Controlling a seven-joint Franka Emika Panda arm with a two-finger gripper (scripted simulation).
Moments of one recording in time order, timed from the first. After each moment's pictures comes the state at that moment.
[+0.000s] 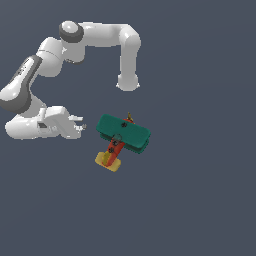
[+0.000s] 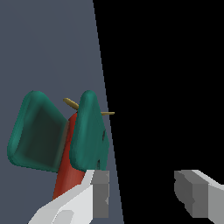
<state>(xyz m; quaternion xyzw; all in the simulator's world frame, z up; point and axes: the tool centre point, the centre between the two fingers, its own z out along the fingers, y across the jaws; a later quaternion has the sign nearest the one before) -0.055 -0.191 0.188 -0.01 -0.70 -0.71 0.09</state>
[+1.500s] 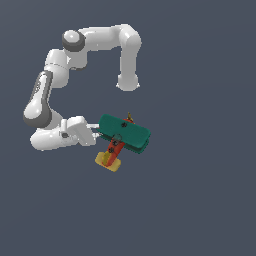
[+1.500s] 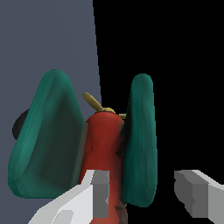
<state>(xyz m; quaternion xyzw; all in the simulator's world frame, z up) -0.062 -0.134 0.132 0.04 -0.68 -0.73 0.10</state>
